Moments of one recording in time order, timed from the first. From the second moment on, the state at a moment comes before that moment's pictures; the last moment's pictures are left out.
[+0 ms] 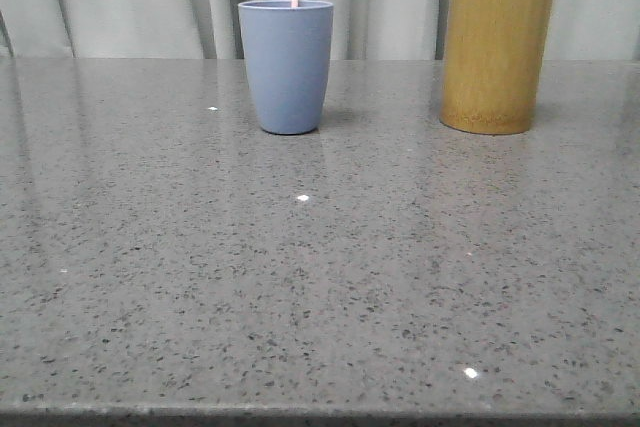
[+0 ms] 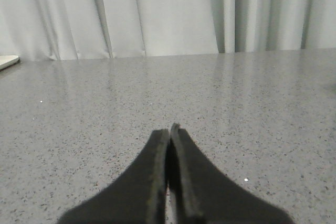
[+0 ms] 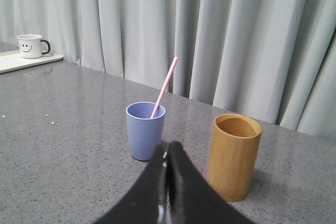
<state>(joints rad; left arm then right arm) -0.01 0.00 0.00 -0.04 0.08 0.02 0.53 0.22 -0.66 0.04 0.49 -0.04</state>
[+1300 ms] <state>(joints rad) -0.01 0.00 0.00 -0.04 0.08 0.02 0.51 0.22 -0.62 0.04 0.39 -0.04</state>
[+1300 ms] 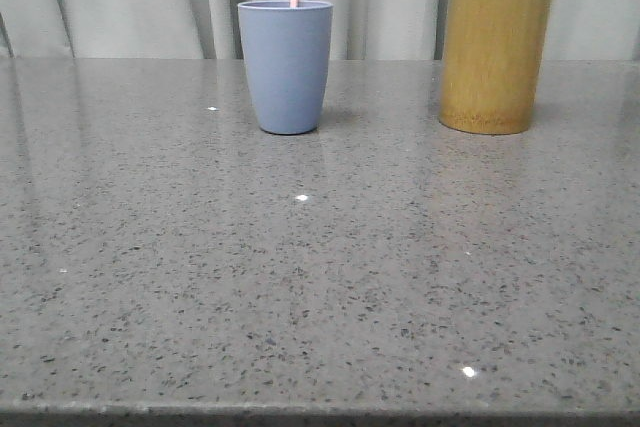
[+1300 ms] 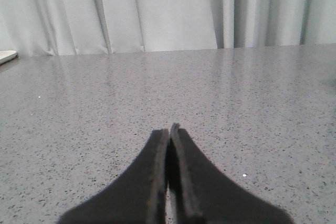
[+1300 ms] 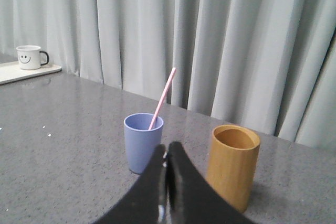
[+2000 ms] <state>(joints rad) -0.01 0.00 0.00 -0.04 0.08 0.02 0.00 0.02 -0.10 0.04 0.03 -0.02</state>
